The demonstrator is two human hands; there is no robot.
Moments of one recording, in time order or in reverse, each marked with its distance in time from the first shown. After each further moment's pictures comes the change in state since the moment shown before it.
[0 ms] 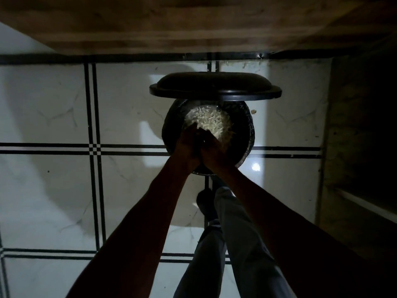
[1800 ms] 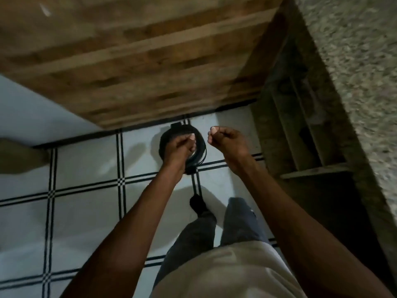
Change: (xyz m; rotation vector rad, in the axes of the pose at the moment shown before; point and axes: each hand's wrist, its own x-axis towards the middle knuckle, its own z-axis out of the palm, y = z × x) left_hand -0.478 0.011 0.101 0.327 -0.050 0.515; right_hand -0.453 -0.145 -0.233 0.589 0.129 -0.322
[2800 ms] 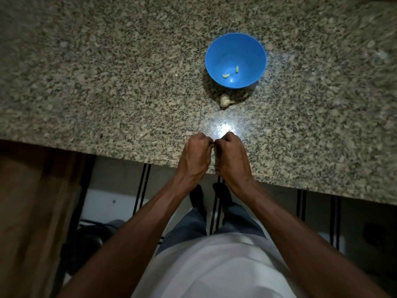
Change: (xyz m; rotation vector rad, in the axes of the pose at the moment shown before) left_hand -0.320 -0.196 0.435 1.188 -1.313 1.387; right_hand -0.358 0.103 -0.406 -0.769 1.254 0.002
